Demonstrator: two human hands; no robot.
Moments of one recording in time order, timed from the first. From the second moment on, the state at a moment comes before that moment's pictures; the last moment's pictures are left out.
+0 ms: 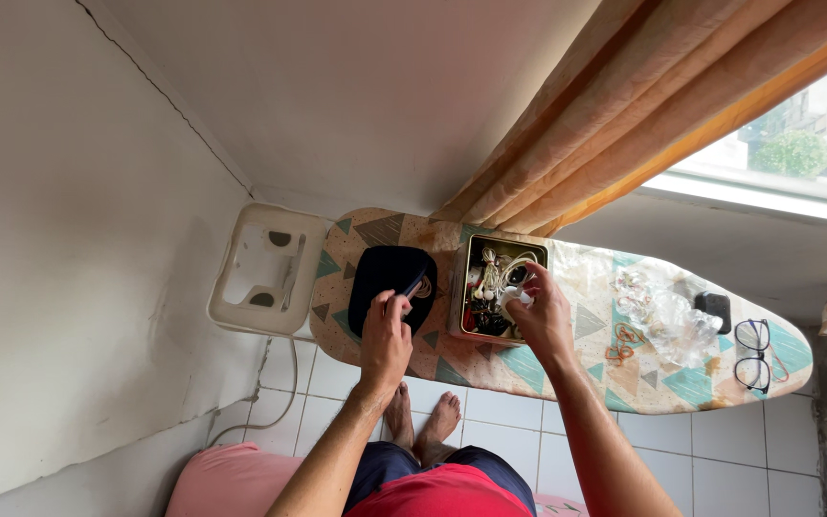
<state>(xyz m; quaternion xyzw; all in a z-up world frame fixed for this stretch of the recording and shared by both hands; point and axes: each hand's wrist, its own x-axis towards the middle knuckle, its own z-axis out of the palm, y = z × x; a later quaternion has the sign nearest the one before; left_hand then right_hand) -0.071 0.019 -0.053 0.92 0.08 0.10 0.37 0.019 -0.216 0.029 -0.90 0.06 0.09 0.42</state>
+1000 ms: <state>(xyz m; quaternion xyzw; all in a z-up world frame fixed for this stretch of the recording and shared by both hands) -0.079 -0.014 -0.081 0.94 0.08 0.08 0.32 0.044 -0.229 -0.045 -0.98 -0.15 0.13 -0.01</state>
